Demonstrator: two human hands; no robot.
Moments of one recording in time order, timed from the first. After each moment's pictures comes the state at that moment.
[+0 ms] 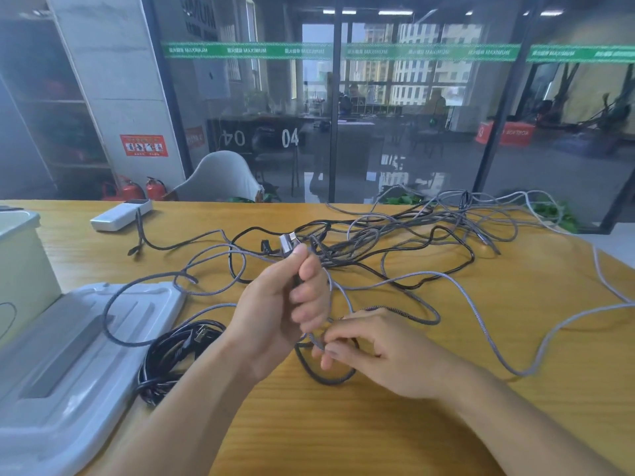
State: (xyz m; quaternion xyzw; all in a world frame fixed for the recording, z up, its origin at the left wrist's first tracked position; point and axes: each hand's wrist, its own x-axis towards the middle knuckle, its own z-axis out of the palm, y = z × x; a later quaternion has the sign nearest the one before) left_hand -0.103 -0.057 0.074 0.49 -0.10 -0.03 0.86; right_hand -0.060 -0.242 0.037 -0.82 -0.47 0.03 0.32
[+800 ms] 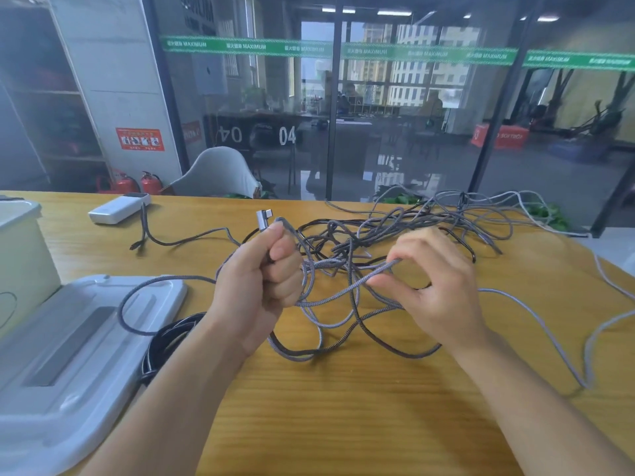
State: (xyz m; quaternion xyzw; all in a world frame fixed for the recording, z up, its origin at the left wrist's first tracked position) left_hand -0.101 -0.035 0.083 0.51 -0.08 0.06 0.85; right_hand -0.018 -0.271 0.053 -0.74 -0.41 -0.43 0.33
